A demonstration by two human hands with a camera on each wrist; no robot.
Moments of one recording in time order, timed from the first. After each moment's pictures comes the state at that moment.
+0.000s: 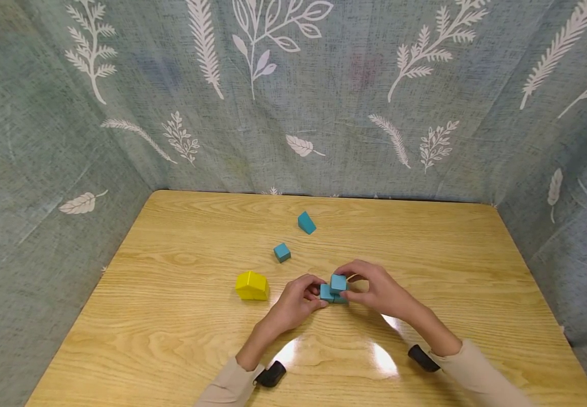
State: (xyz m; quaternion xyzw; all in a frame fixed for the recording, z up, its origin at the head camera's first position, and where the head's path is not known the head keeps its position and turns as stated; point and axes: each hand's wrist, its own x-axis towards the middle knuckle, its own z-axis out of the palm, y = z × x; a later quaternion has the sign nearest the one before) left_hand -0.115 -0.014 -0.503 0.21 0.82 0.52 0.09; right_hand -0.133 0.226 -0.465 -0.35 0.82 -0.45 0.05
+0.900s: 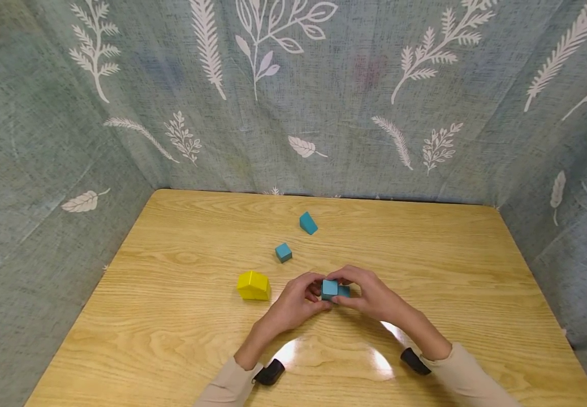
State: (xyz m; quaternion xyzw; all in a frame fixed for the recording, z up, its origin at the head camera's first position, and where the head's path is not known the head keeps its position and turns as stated) left_hand -0.117 -0.017 -0.498 0.24 0.82 0.51 0.09; right_hand -0.133 0.213 -0.472 -0.37 0.83 -0.42 0.04
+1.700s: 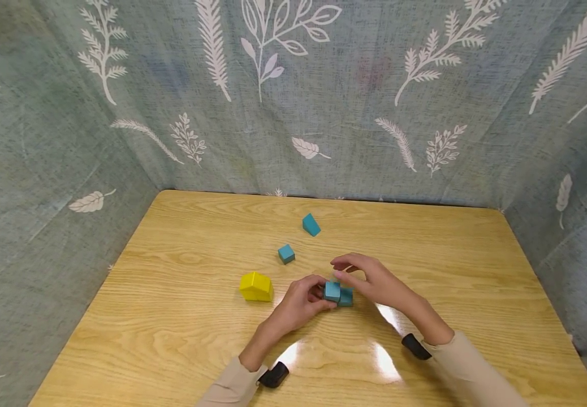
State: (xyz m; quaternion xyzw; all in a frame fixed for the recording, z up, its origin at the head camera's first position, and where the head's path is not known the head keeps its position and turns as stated) left_hand -0.115 -0.014 -0.497 0.24 0.81 0.53 0.07; right_hand -0.155 0.215 -0.458 -0.35 0.83 -0.43 0.07
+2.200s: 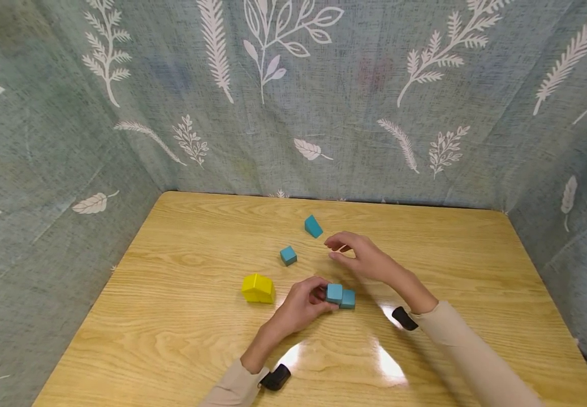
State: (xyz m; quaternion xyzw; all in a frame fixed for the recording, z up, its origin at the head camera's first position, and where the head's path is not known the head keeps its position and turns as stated) left_hand -0.116 -0.014 -0.500 0.23 0.82 0.52 0.07; right_hand -0.201 0.195 -0.444 -0.36 0.84 -0.40 0.05
